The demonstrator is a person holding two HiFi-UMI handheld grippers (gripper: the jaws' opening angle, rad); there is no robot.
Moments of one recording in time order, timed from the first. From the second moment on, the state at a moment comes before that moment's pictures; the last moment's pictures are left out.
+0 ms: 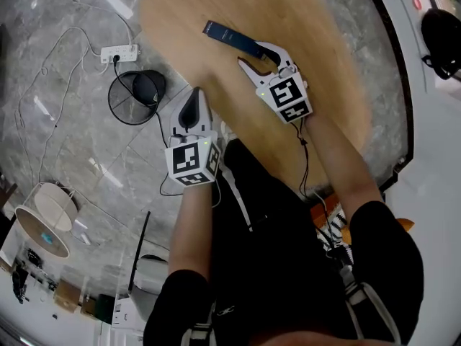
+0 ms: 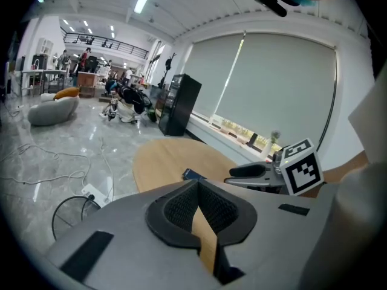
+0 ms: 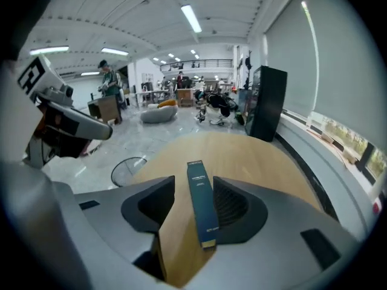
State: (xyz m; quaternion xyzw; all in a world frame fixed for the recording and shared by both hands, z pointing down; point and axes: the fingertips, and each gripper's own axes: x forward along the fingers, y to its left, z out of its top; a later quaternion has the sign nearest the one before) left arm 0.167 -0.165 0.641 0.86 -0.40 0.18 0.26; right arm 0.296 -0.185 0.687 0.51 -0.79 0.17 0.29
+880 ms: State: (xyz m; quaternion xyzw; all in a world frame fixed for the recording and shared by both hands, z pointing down) left arm 0.157 -0.166 0.656 0.85 -0.42 0.18 0.28; right arm 0.284 -0.208 0.720 0.47 -0.78 0.24 0.33
